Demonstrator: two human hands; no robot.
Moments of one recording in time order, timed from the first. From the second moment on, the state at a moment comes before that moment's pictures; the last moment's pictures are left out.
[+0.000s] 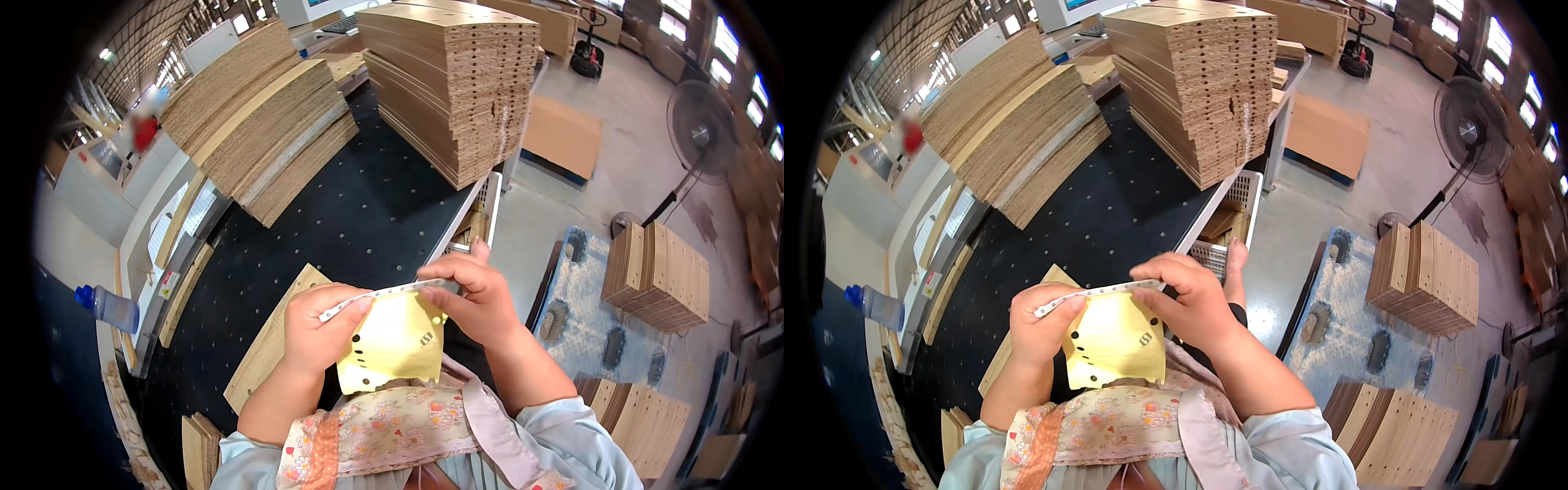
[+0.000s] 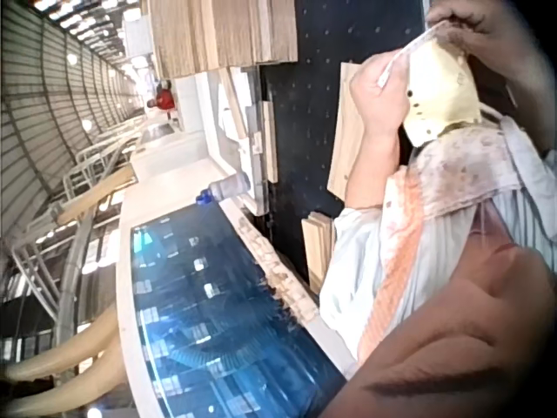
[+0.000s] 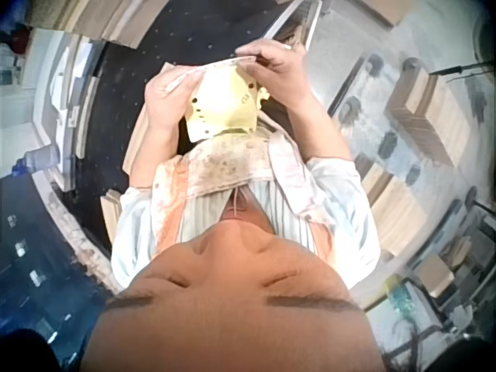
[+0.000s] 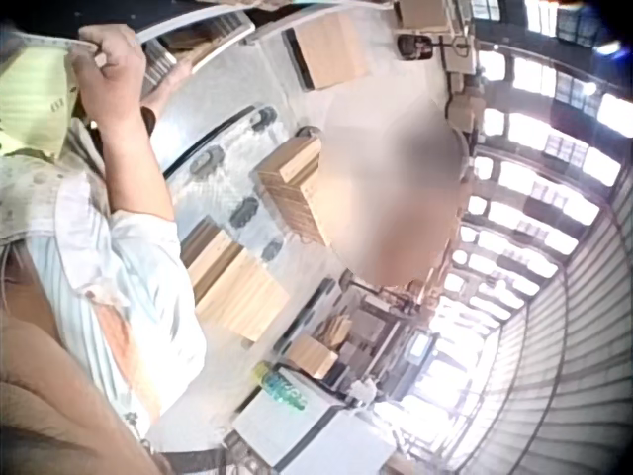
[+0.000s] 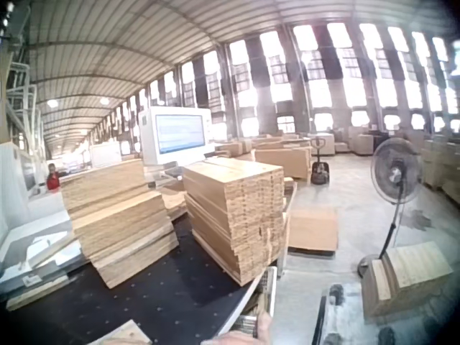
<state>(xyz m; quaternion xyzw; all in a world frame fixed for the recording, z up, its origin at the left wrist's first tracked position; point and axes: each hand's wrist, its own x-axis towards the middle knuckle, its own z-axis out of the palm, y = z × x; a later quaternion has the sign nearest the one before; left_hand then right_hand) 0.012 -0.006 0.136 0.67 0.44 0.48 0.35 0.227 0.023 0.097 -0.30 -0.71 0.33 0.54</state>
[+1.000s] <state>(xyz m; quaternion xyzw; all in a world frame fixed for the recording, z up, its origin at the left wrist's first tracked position) 0.036 0.000 0.119 0.32 0.35 0.58 0.66 0.213 0.032 0.092 -0.33 -0.80 -0.03 0.49</state>
